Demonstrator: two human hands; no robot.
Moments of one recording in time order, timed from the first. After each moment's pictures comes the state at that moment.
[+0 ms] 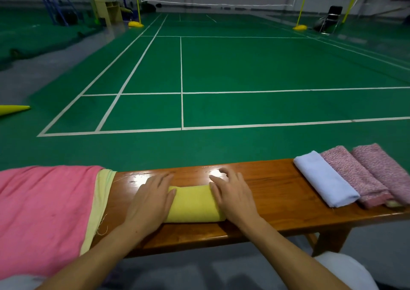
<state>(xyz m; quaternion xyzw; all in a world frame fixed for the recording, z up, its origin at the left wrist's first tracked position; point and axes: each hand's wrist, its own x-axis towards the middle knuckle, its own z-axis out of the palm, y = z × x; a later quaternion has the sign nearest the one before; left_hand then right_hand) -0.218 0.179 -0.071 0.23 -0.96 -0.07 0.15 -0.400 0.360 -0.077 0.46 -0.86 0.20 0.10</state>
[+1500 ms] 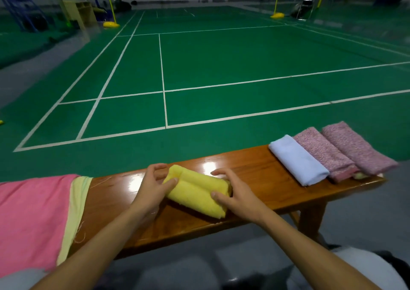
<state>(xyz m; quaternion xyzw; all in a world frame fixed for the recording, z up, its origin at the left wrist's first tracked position) -0.278 0.236 -0.038 0.33 -0.67 -0.63 0.21 -0.423 0.452 -0.055 0.42 -0.77 0.44 -0.21</state>
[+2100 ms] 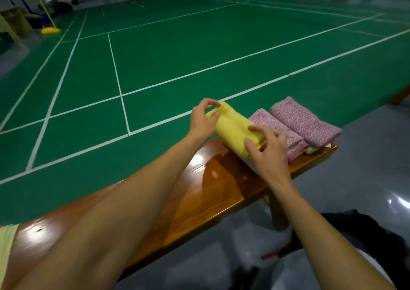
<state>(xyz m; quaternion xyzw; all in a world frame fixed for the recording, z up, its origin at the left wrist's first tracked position) -0.593 0.367 -0.002 0.11 -0.83 -0.49 0.22 -0.546 0.578 -0.026 0.12 -0.84 0.51 0.10</state>
